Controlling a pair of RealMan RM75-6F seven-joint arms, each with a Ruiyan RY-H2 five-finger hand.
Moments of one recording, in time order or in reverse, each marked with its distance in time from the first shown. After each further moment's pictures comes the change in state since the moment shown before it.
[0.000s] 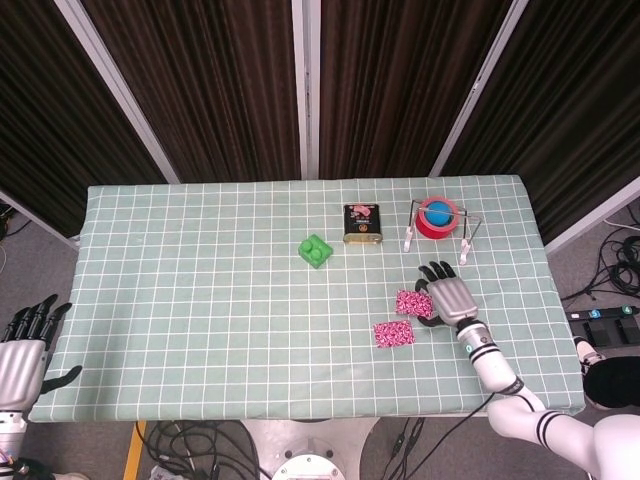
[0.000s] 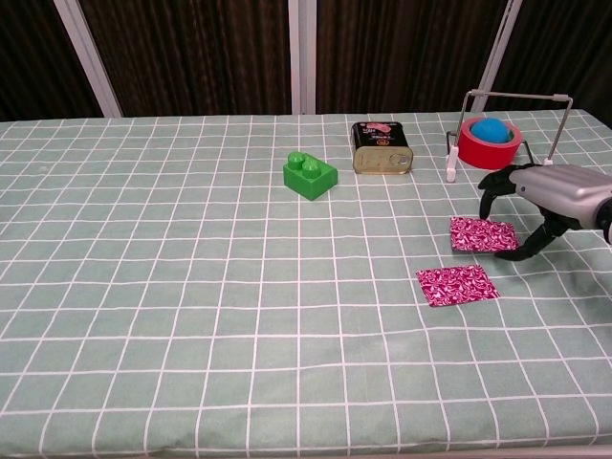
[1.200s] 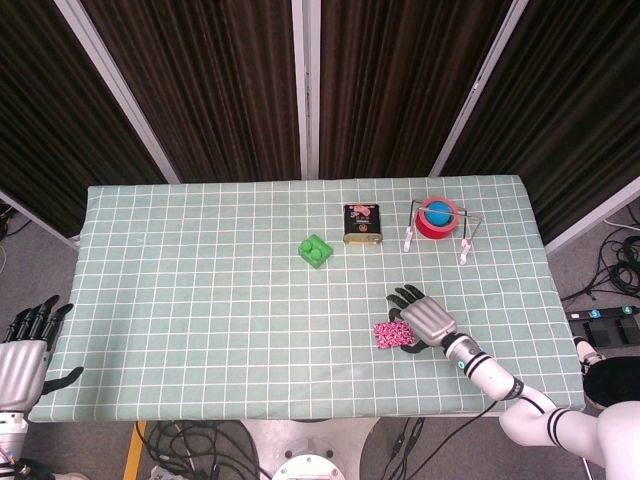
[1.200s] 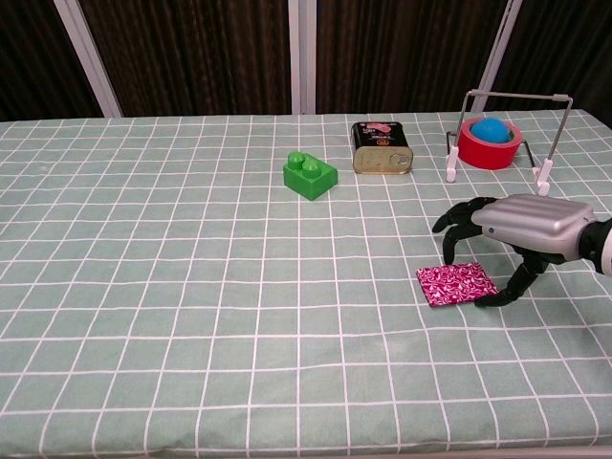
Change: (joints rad) left arm 0.000 0.010 0.001 -0.031 -0.011 -0.012 0.021; right arm 0.069 0.065 -0.153 -0.067 -0.256 -0.020 0.179
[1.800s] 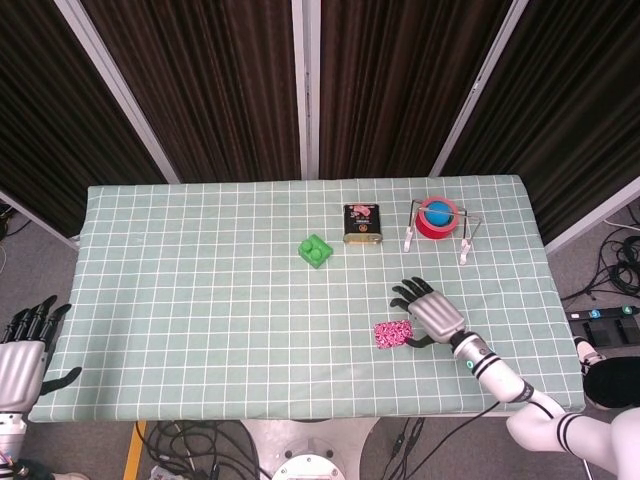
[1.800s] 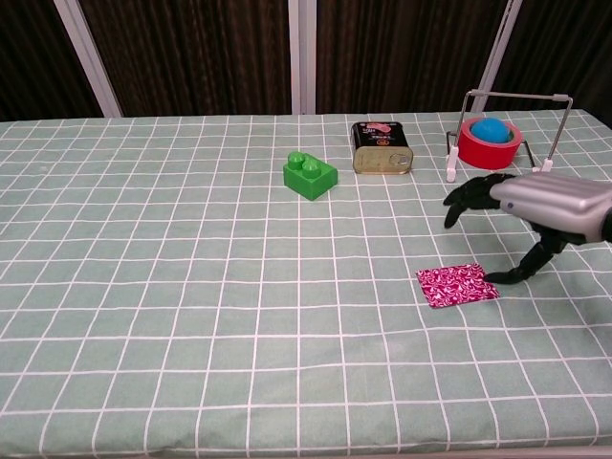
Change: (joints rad) left arm 0.005 -0.002 -0.001 0.007 0.001 0.009 -0.005; right arm -0.042 0.053 0.022 -0.056 0.017 0.118 0.027
